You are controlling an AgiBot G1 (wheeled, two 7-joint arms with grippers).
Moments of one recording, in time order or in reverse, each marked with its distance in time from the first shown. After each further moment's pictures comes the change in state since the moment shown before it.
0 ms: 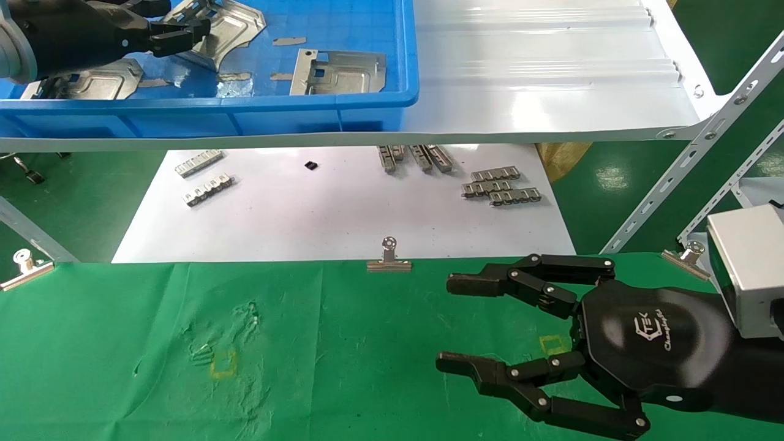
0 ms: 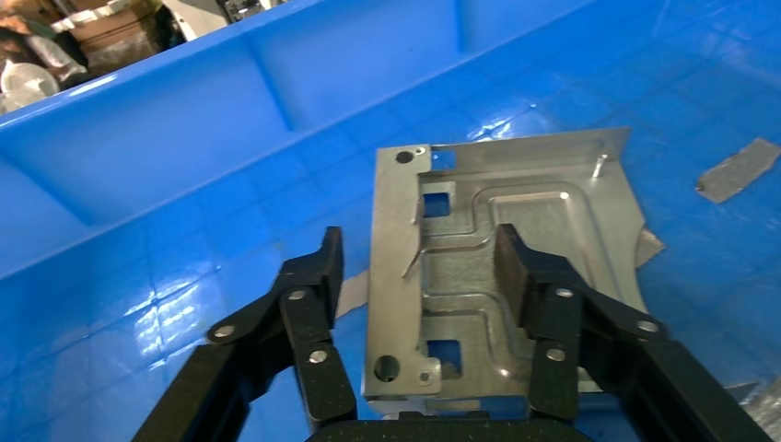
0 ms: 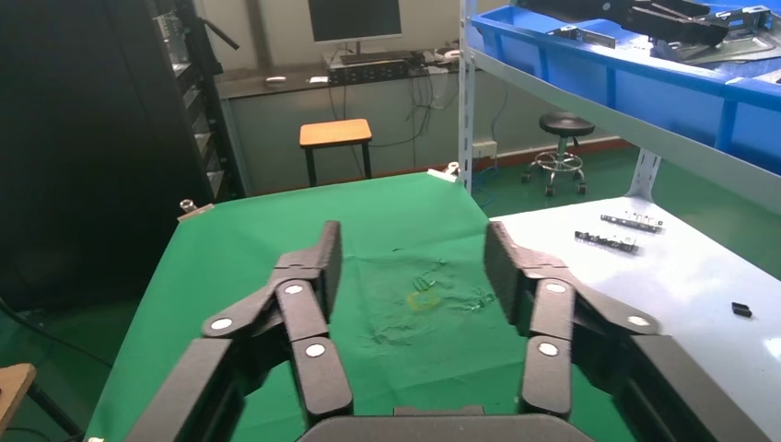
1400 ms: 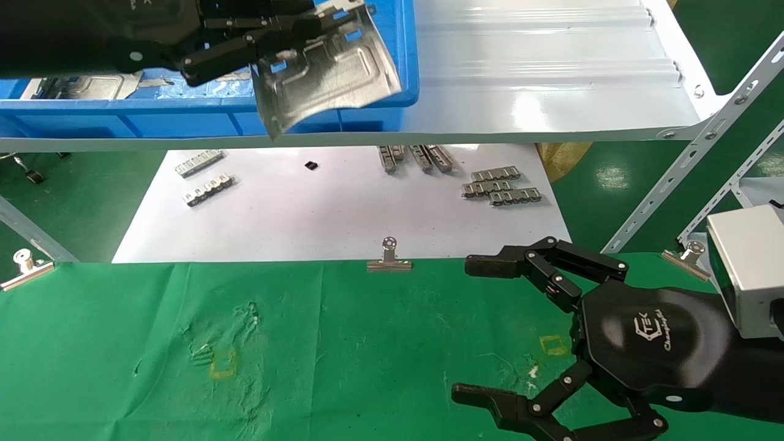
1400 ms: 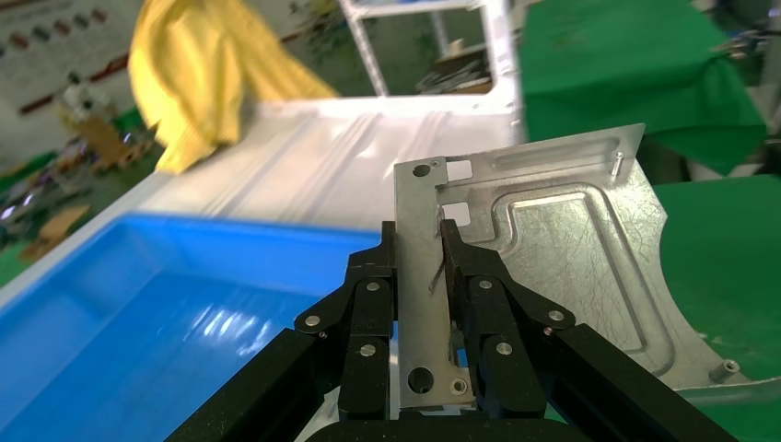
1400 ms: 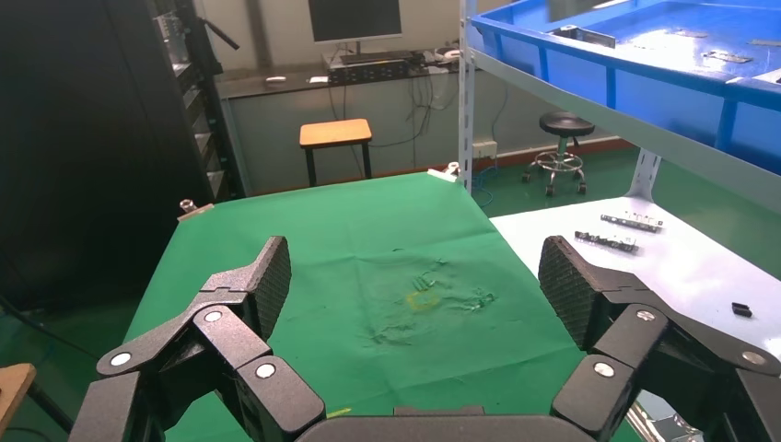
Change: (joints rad) left arm 0.000 -0.085 -0.023 -0.207 -0.117 0.693 0.121; right arm 0.000 0.000 0.000 0.000 0.000 0.000 0.000
